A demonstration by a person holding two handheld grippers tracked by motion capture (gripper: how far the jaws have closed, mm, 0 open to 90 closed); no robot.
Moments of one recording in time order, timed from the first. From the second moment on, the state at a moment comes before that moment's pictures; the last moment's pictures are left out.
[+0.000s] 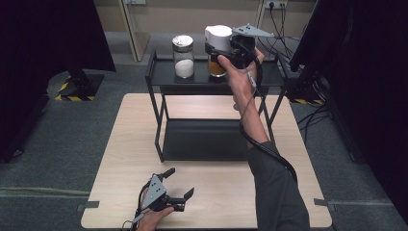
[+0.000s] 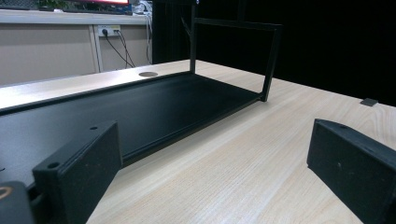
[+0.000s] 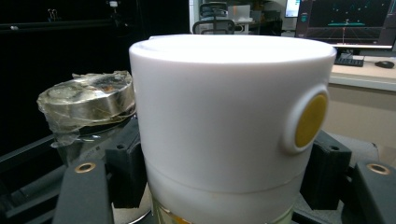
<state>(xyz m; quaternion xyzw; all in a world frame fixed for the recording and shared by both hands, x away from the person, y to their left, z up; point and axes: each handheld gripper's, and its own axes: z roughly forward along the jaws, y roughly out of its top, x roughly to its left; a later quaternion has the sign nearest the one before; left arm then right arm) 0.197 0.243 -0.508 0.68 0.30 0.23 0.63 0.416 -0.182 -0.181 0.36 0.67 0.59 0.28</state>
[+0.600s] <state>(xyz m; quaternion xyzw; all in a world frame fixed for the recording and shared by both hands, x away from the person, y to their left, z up) 0.197 0.243 -0.508 0.68 0.30 0.23 0.62 0.415 -0.182 -0.190 0.35 0.67 0.59 0.29</state>
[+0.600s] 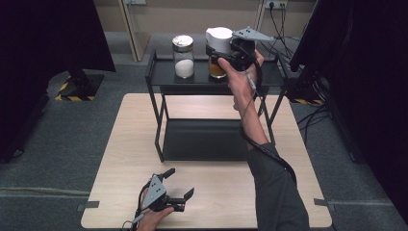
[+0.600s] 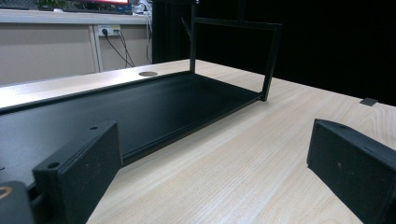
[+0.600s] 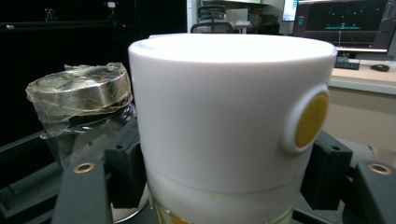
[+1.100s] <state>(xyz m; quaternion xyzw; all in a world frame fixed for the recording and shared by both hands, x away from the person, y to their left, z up) 0.197 0.242 -0.508 0.68 0.30 0.23 0.62 0.402 -0.201 -0.188 0.35 0.67 0.59 0.28</state>
